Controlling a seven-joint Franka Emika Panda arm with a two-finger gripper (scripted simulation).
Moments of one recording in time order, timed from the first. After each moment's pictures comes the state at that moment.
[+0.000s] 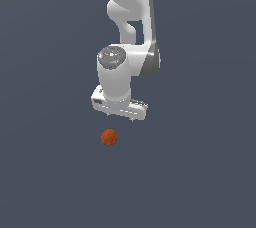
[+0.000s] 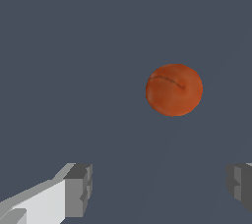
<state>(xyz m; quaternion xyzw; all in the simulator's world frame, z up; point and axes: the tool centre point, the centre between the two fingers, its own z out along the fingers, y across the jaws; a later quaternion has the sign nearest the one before) 0.023 -0.031 0.144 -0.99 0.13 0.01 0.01</state>
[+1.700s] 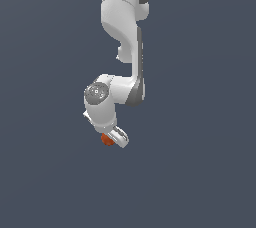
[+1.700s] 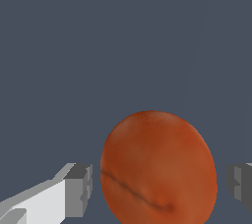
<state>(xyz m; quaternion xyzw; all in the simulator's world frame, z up) 0.064 -0.086 0.055 -0.95 0.32 0.00 0.00</state>
